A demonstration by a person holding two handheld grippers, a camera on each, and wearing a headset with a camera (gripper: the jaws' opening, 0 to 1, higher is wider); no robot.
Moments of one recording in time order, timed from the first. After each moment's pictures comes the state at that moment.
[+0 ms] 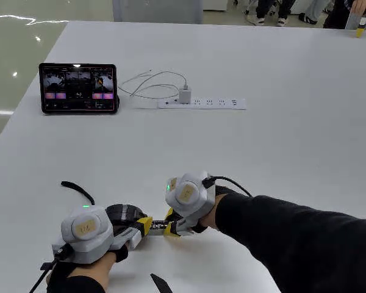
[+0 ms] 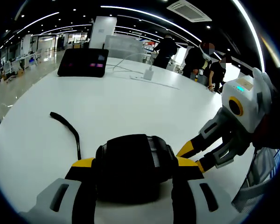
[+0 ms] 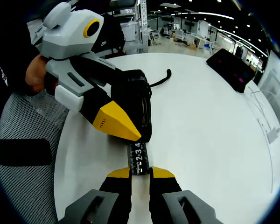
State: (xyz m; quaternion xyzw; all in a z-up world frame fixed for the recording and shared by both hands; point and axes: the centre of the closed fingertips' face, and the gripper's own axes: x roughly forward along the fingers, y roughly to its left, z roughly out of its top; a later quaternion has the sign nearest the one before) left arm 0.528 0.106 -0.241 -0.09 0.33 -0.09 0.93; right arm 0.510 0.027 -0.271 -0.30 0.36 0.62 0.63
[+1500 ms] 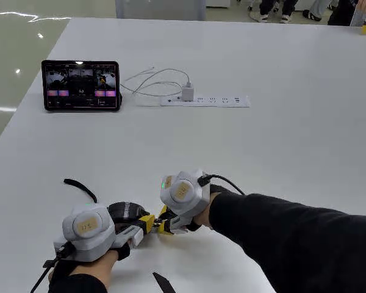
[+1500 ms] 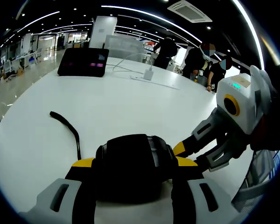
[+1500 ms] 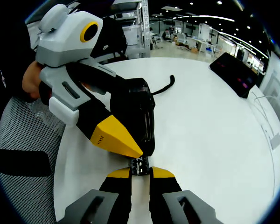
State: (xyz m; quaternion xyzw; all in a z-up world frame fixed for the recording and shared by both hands) left arm 0.528 0.106 -0.241 -0.10 0.33 -0.09 0.93; right arm 0.509 0.047 -0.270 -0.29 0.35 0.63 0.63
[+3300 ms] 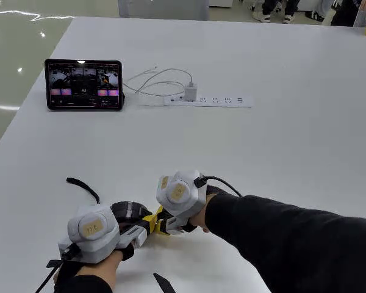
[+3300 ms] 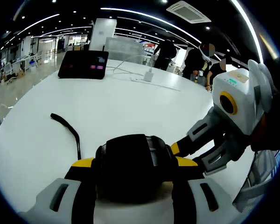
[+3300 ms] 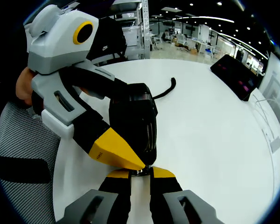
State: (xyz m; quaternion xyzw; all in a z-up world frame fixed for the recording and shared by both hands) left arm 0.529 0.105 -0.240 -0.09 0.32 -0.09 0.94; right arm 0.508 0.060 -0.270 -0.29 0.34 0.63 0.63
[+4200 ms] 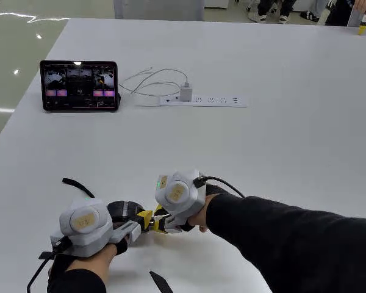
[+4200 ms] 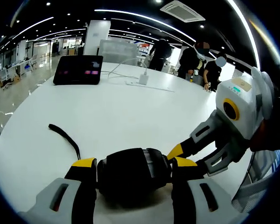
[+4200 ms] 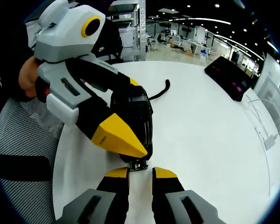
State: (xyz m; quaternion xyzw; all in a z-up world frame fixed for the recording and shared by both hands) left arm 0.537 0.105 -0.223 -0.07 0.31 -0.12 0.94; right arm 0.512 0.050 -0.261 -0.30 0.33 0.61 0.65
